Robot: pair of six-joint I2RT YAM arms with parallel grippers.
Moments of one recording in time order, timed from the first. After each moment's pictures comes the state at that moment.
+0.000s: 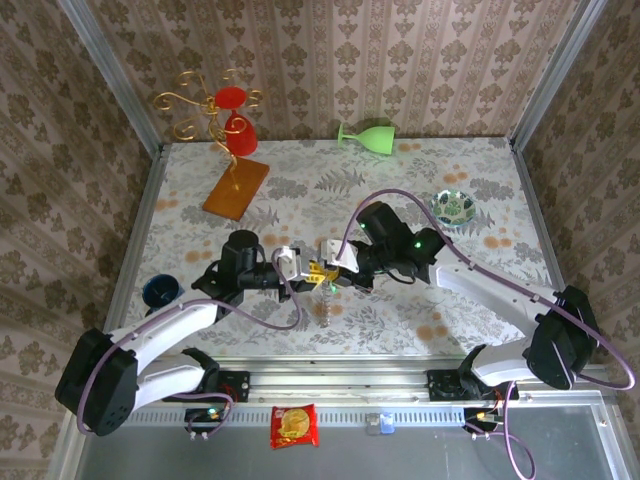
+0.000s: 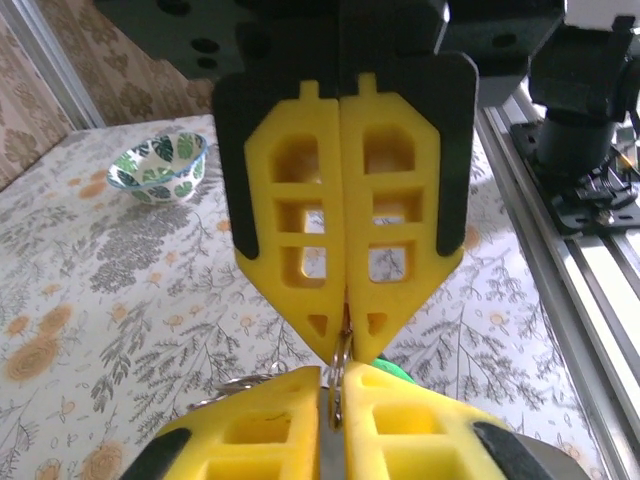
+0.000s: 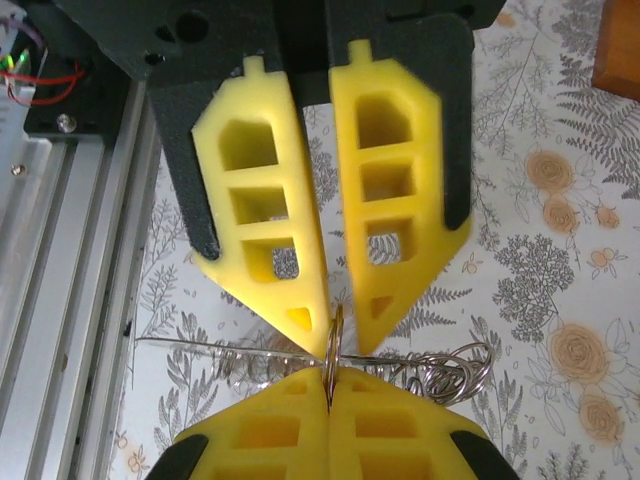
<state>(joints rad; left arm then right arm) -0.63 1.10 0.52 0.20 0.85 0.48 0.74 1.37 1.09 -0.58 -0.47 -0.65</state>
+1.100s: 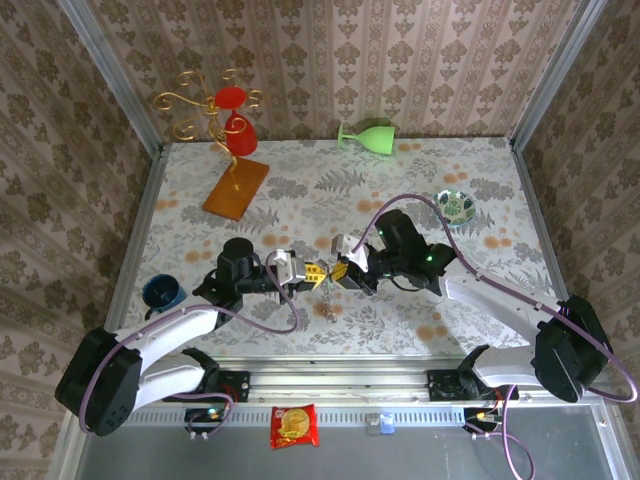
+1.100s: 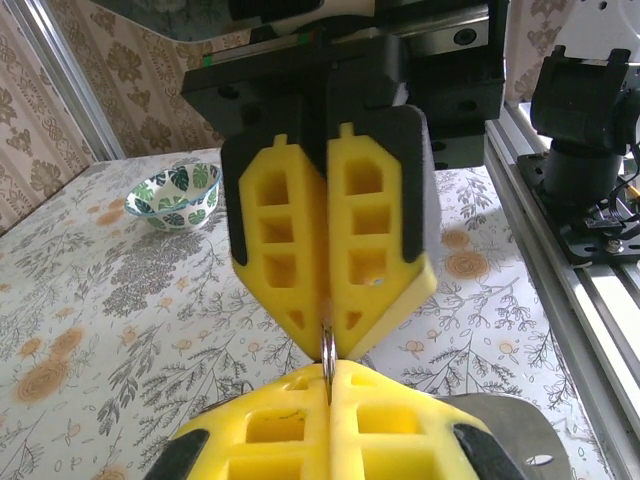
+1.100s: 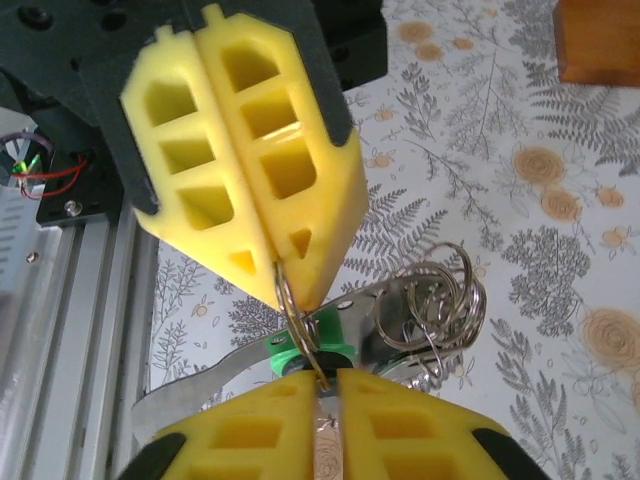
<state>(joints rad) -0.63 1.10 0.42 0.44 0.85 0.37 0.66 1.29 0.86 -0.27 -0.60 -0.41</state>
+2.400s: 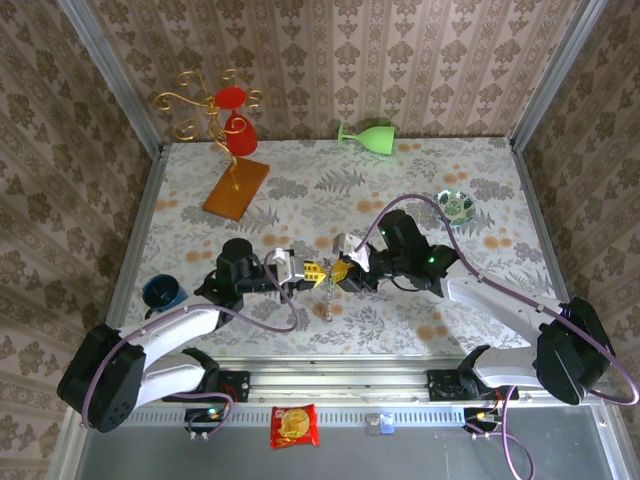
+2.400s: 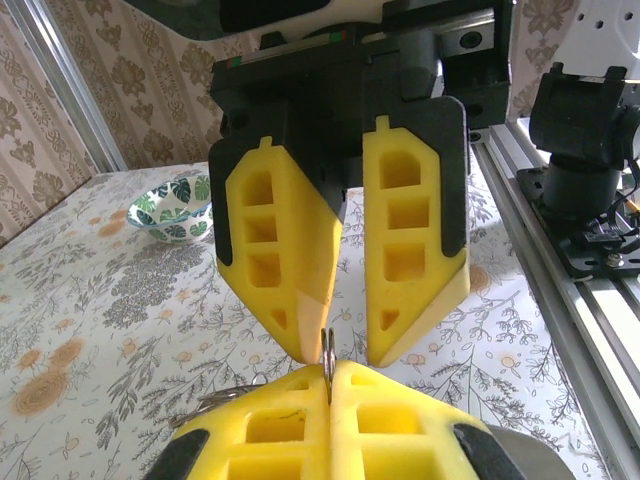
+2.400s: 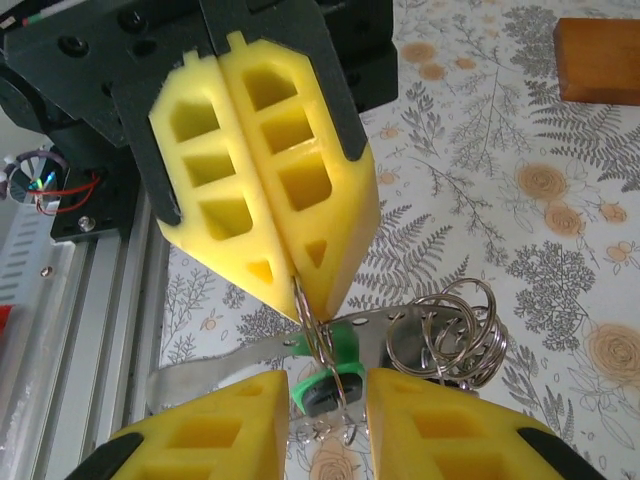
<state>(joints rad) -0.63 1.13 0.40 0.52 0.87 0.33 0.65 1.28 0.84 -0.22 -0.63 -0.38</state>
